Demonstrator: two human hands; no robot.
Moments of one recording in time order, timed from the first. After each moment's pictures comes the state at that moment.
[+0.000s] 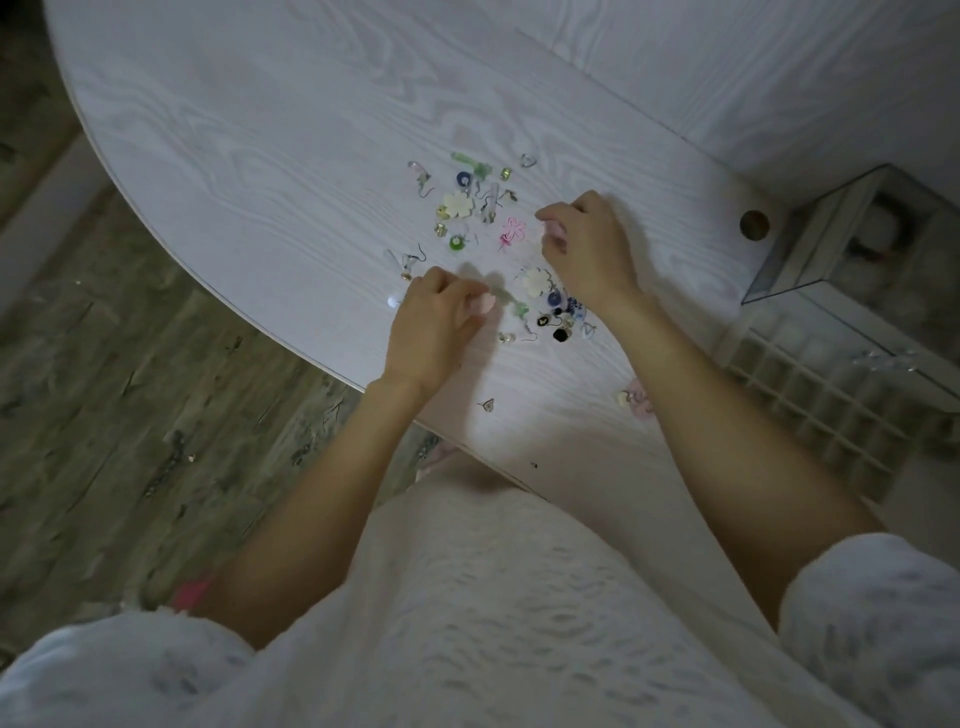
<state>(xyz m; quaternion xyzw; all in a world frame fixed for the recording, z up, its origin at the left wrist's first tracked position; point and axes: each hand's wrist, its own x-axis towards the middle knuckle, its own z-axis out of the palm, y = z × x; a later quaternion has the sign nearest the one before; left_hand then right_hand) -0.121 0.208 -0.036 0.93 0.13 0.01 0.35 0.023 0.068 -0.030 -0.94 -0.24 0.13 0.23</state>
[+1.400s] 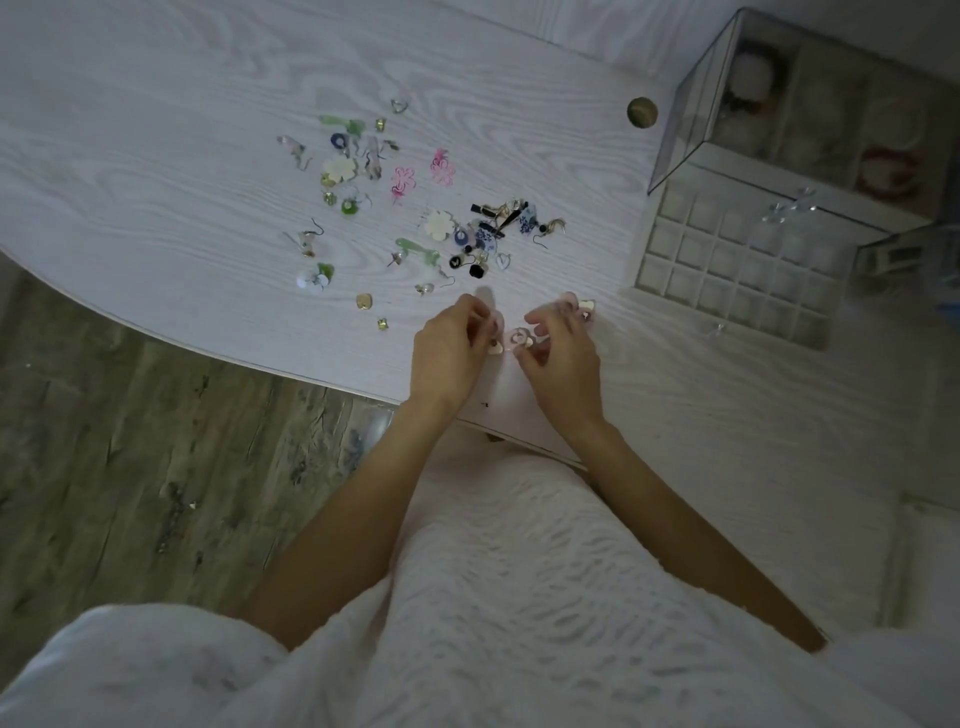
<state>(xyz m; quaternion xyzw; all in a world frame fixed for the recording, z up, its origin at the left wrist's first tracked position) -0.150 0.107 -0.048 0.90 0.13 -0.10 0.41 -0.151 -0.030 -0.051 -0.92 0.00 0.09 0.37</state>
